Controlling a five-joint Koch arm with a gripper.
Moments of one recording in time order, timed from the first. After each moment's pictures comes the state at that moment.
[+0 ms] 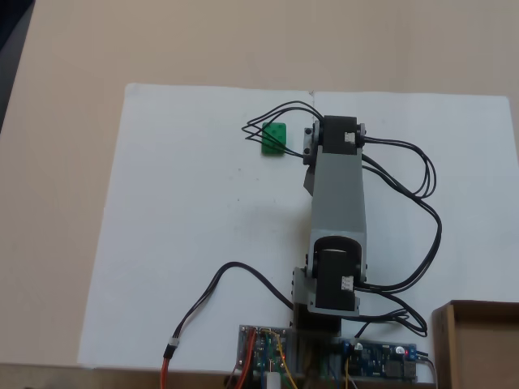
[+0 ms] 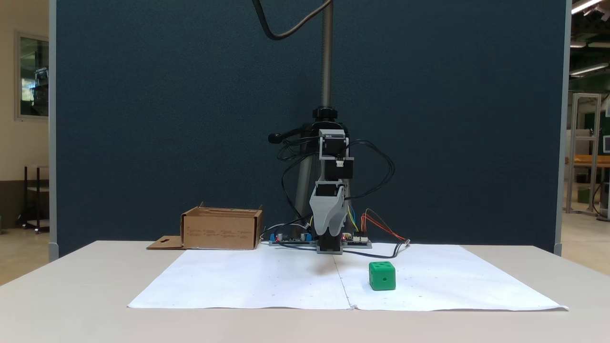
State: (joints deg) arm 1.3 101.1 107.8 51.0 22.2
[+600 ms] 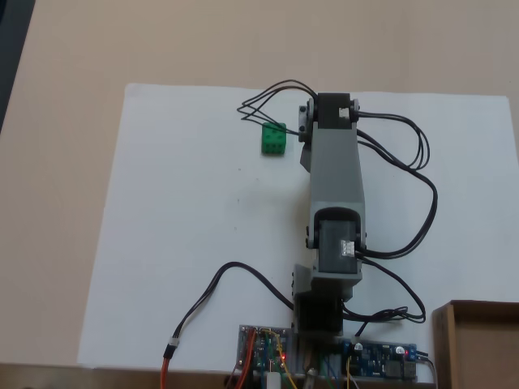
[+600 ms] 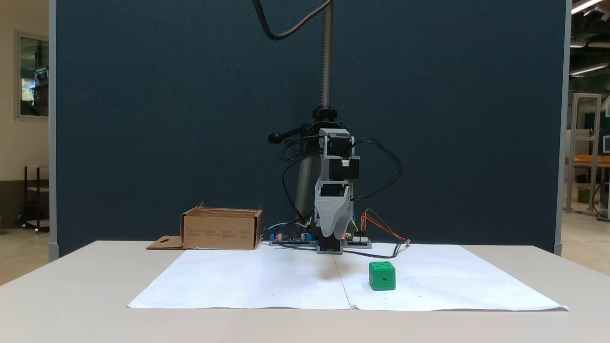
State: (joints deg) arm -1.2 89.1 95.8 48.5 22.2
